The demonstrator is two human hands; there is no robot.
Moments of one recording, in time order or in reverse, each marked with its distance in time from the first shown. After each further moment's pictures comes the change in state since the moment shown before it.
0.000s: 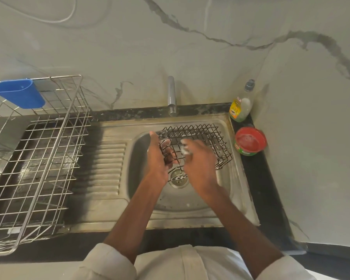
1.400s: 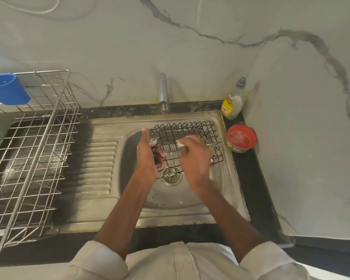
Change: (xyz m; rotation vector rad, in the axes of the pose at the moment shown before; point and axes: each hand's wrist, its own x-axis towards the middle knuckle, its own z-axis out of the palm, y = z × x) left_hand 0.016 -0.003 -0.009 0.062 -0.002 -0.010; right_hand 0.008 0.018 0.011 -0.012 0.172 0.004
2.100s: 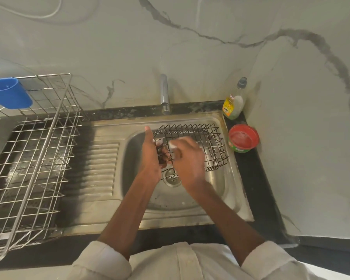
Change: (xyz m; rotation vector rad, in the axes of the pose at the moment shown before) left_hand -0.003 0.002 0.003 0.033 -0.133 0.017; right_hand -0.008 -0.018 0.010 -0.015 -0.031 -0.154
